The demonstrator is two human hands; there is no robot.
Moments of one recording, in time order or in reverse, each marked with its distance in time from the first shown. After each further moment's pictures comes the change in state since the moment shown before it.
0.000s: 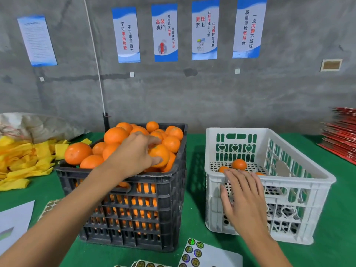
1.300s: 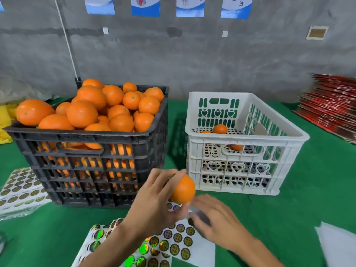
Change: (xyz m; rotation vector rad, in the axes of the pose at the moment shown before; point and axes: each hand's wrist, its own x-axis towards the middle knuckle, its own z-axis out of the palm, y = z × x) left_hand -0.146 0.077 0.156 -0.277 0.160 0.370; right_hand -0.113 0.000 -0.009 0.493 -0.653 -0.163
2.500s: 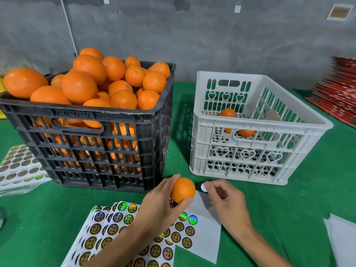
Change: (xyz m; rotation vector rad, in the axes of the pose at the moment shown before) left_hand -0.054 -0.010 0.050 -0.215 -0.299 -0.570; right_hand -0.004 0.007 0.021 0.528 0.359 0.530
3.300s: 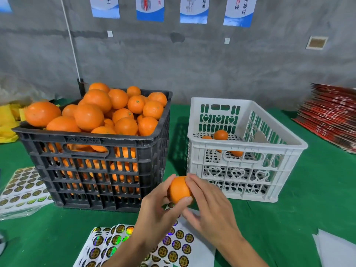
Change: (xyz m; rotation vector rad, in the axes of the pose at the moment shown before) left_hand 0.004 0.044 -0.037 -0.601 0.180 0.027; right_hand 0.006 -0.056 0.006 -0.728 0.161 -0.863
